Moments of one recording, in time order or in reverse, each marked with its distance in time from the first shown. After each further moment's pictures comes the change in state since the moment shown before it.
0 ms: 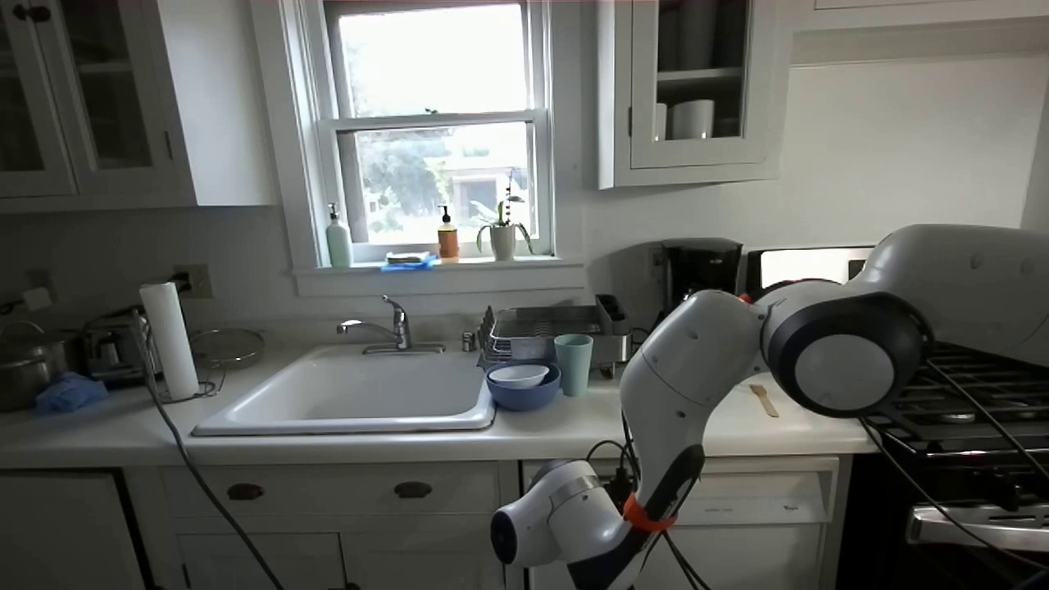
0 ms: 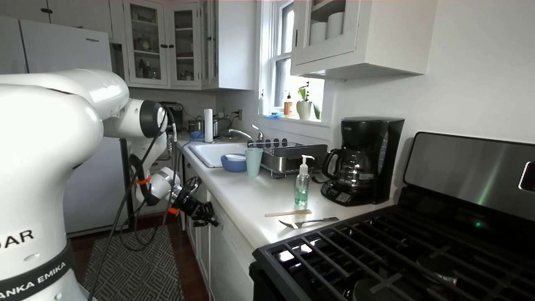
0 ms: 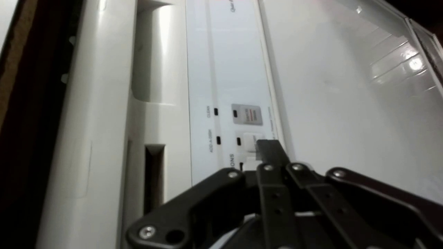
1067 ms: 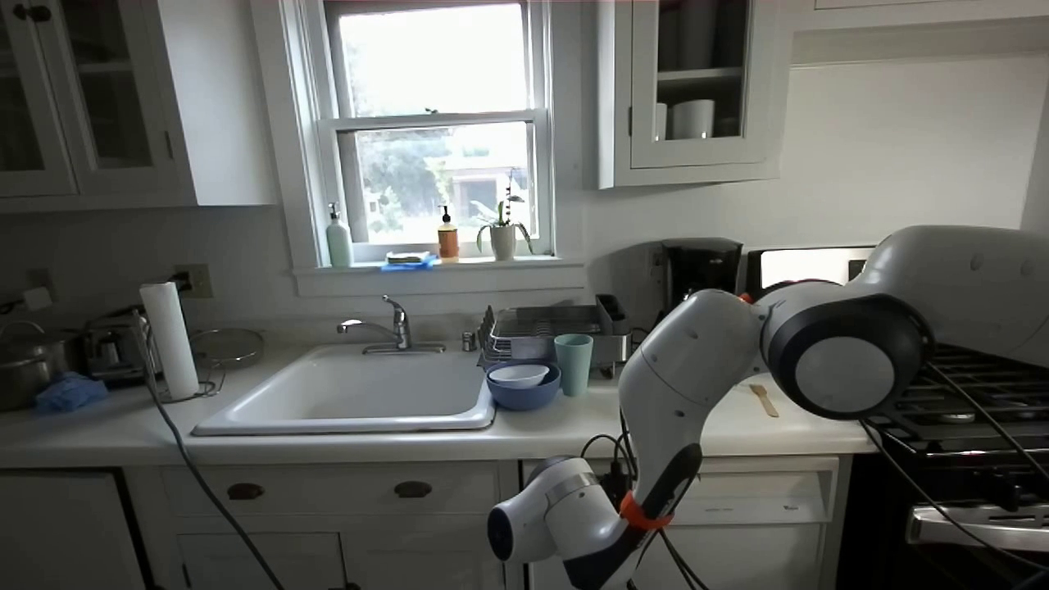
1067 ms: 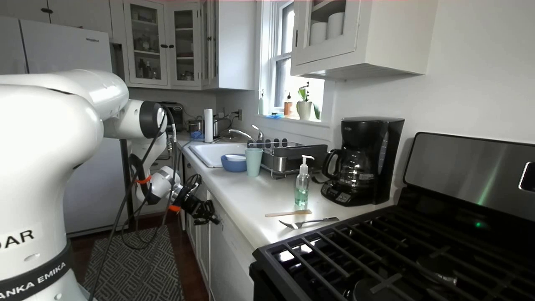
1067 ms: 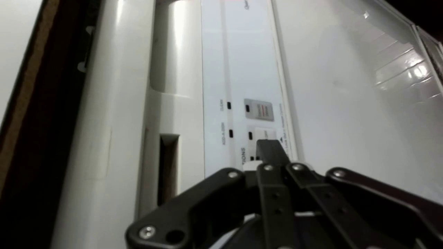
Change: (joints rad) arm 0.004 0.003 -0.005 0.022 0.000 -0.020 -0.058
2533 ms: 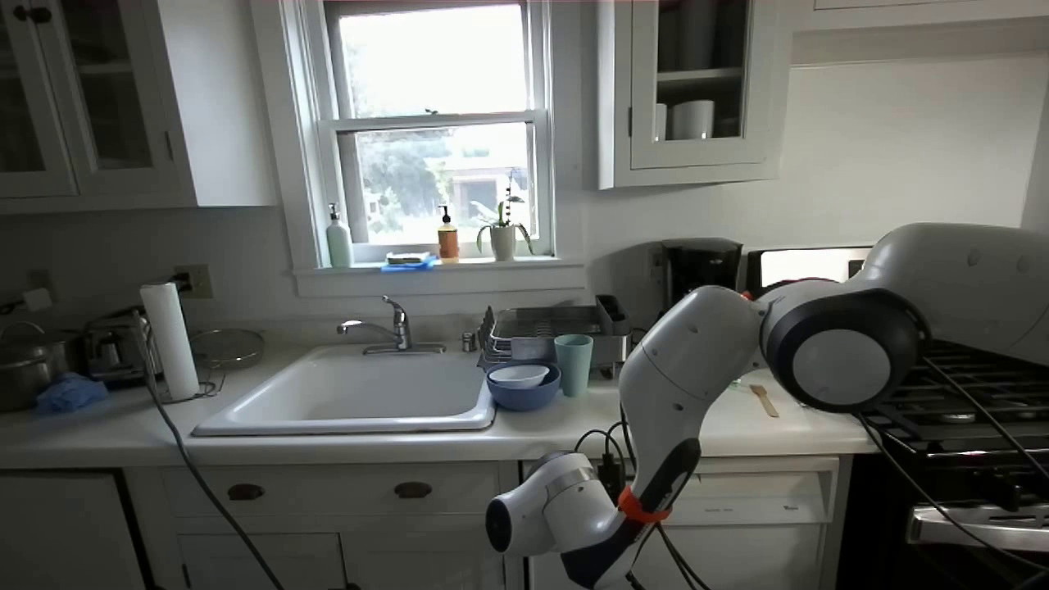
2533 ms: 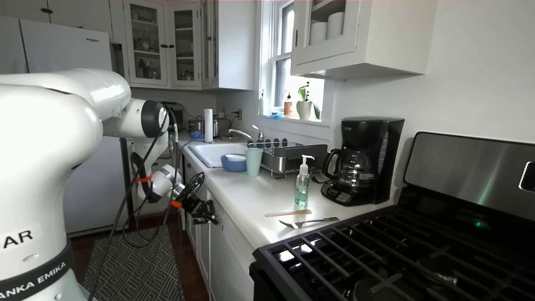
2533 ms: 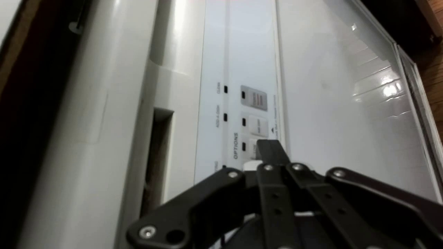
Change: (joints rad) arm -0.023 -0.008 0.023 0.001 0.005 0.032 -0.147
